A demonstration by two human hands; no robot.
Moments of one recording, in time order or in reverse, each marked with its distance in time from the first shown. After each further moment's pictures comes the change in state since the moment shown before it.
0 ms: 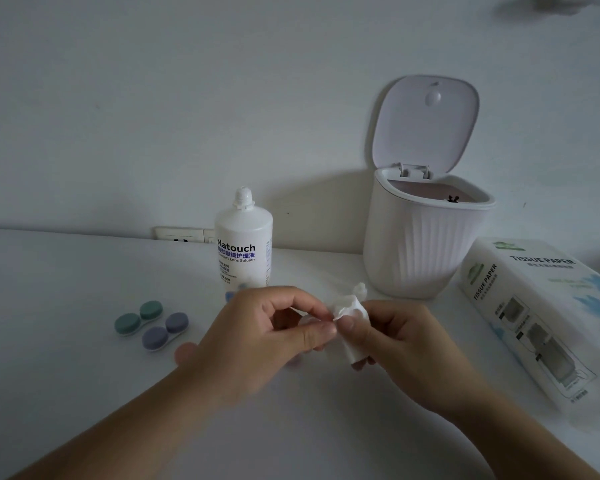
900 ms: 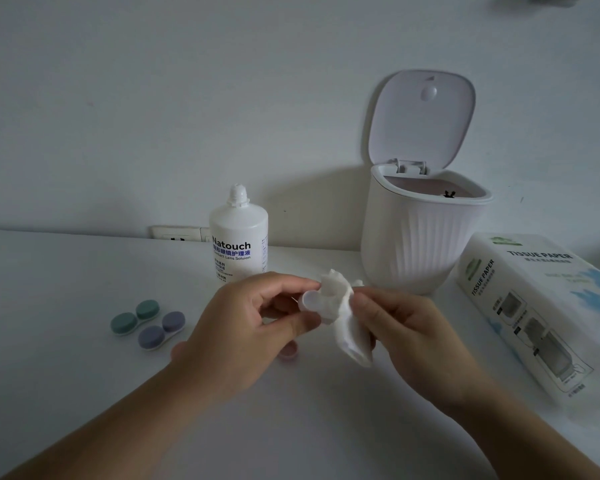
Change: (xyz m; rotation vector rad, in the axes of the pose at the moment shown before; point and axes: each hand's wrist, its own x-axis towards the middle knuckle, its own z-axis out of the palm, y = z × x) left_hand 0.000 0.000 -0.005 0.112 0.098 0.059; right_hand 0.000 -0.001 -0.003 0.094 0.070 -0.027
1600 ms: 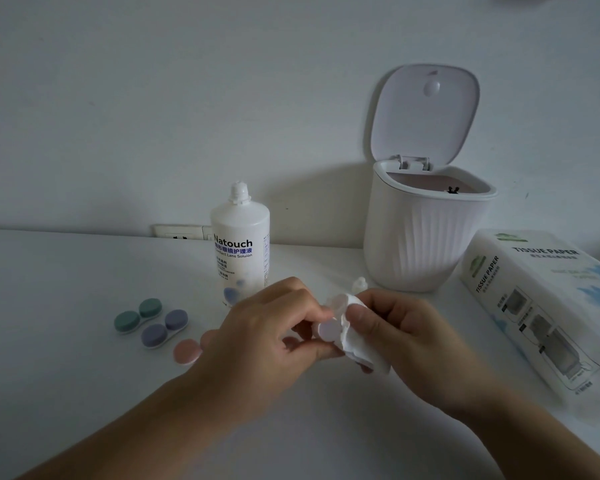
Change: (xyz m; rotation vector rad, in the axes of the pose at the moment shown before) left_hand -0.005 -0.004 0.010 0.400 0.024 0.546; right_hand -0.003 0.001 -0.002 -0.022 -0.118 0.066
